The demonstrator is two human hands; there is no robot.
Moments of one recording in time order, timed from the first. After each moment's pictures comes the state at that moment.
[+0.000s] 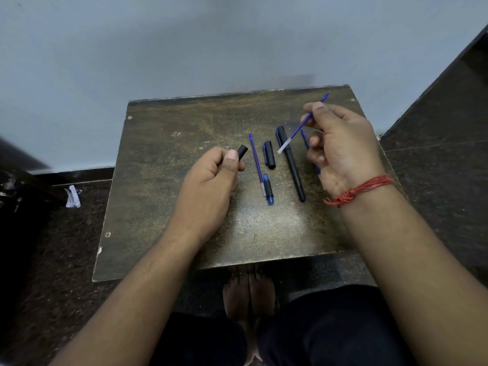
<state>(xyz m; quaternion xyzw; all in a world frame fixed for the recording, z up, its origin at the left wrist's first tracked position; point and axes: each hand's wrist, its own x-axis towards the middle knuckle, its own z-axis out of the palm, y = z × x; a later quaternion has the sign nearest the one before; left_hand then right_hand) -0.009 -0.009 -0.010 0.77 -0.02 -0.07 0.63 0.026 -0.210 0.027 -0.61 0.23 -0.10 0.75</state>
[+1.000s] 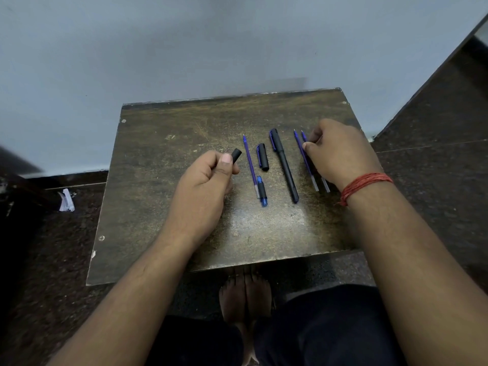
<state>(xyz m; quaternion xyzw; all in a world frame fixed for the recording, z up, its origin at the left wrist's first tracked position) -0.010 -0.010 -0.010 0.77 -0.02 -0.07 0.63 0.025 -0.239 0.026 -0.97 0.15 0.01 0.18</state>
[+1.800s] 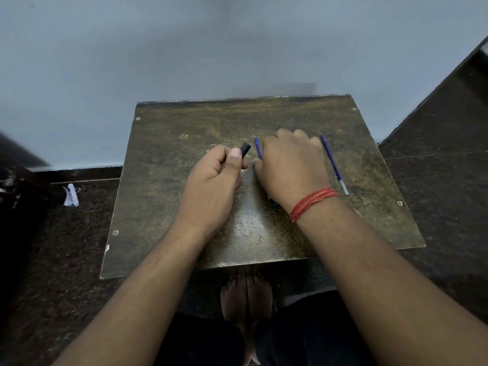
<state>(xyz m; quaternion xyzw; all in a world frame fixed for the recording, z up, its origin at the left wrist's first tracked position) -0.006 -0.009 -0.003 0.75 -0.01 -0.04 0.66 0.021 -0.149 0.016 -1.00 0.00 -0.09 0.01</state>
